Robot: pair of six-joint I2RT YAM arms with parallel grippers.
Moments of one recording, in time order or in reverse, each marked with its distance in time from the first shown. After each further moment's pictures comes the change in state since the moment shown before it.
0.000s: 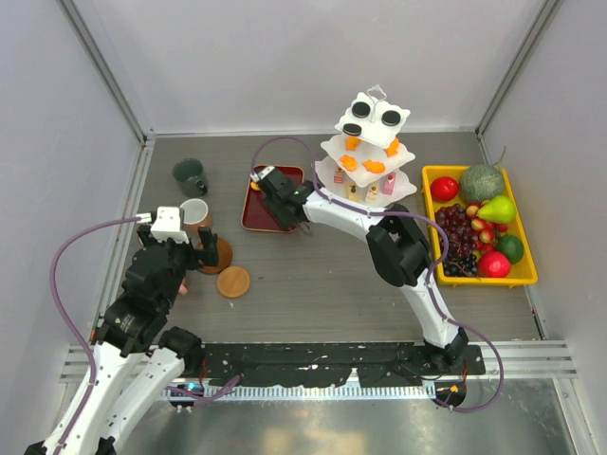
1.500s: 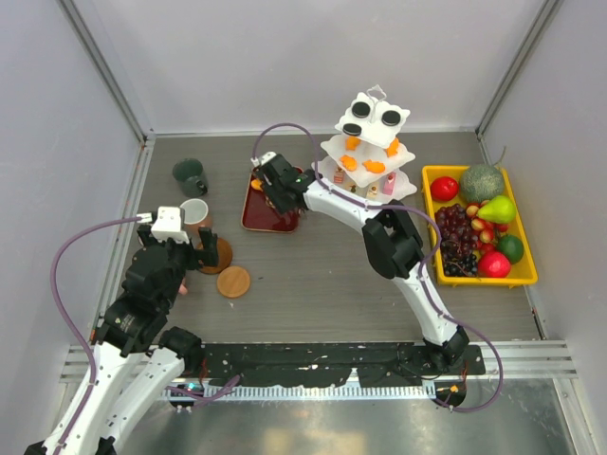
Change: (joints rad) left arm 0.000 0.000 0.000 0.000 0.000 0.008; right arm -0.055 0.095 0.163 0.026 -0.061 -0.026
